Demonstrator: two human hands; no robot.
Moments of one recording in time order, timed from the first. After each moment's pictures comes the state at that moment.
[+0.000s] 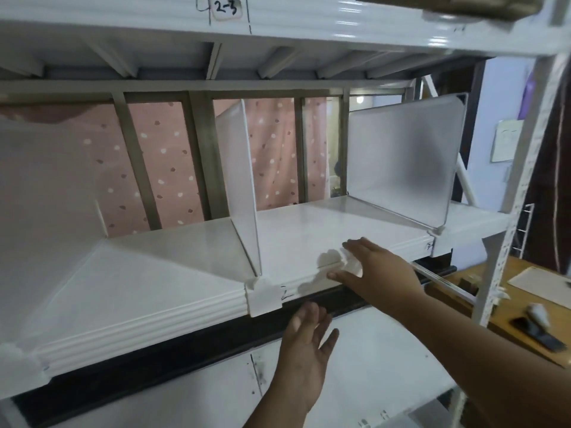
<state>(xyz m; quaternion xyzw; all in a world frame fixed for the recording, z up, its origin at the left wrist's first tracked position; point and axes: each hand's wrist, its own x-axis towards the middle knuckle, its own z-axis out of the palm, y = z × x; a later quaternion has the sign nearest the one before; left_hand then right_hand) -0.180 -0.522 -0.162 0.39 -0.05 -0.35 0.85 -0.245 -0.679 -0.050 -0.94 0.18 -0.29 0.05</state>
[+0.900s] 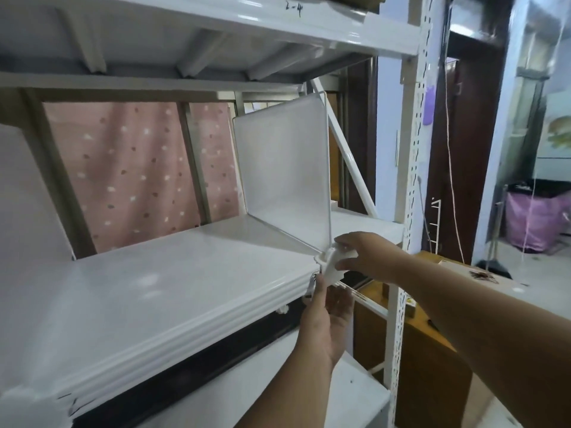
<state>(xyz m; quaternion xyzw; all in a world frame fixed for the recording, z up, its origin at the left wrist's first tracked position) -0.227 -0.844 -0.143 0.25 -0.02 -0.51 0.82 -0.309 -0.960 -0.028 -0.93 0.27 -0.18 0.15</state>
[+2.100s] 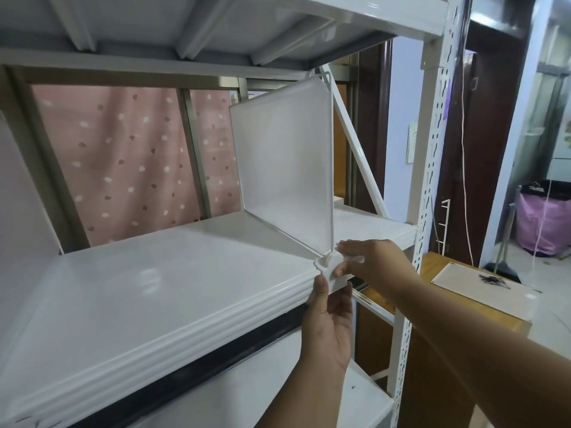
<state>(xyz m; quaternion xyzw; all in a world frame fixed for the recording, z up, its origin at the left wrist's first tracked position) -0.223 -0.860 -0.152 0.18 -0.05 -0.47 0.86 -0.287 -0.989 -0.071 -0.89 0.24 -0.30 0.24</state>
